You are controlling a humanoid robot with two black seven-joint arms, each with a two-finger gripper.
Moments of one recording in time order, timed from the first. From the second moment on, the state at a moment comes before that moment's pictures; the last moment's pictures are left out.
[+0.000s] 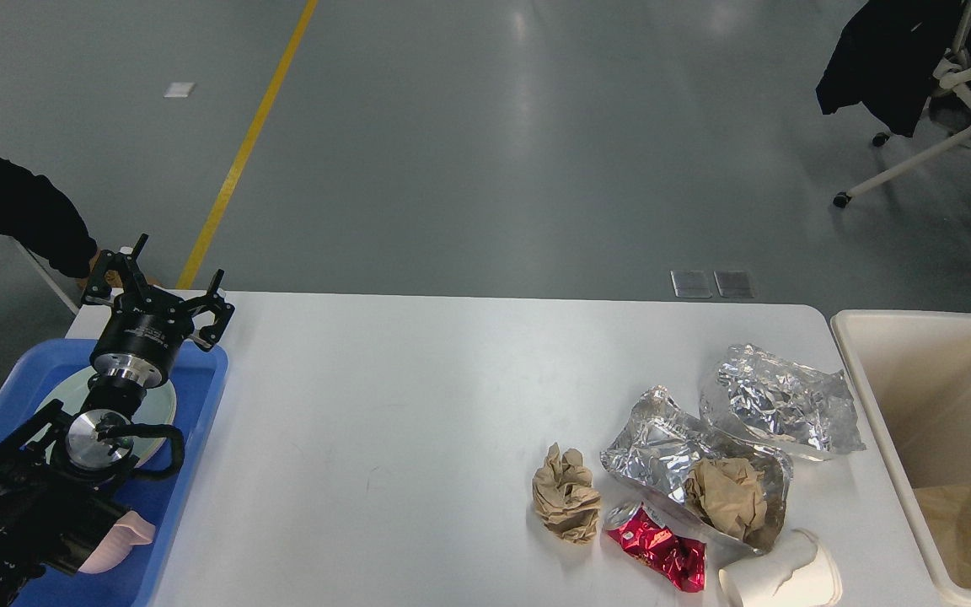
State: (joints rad) left arm -0.59 0.26 -1.03 -0.45 -0.12 -0.53 -0.24; right arm 1.41 -0.72 -1.41 0.69 -0.47 0.38 -0.12
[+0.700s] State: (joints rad) left arm -0.59 0.26 -1.03 -0.45 -0.12 -0.53 -0.24; right arm 1.06 -0.62 -1.23 0.62 -0.47 0.11 -0.11
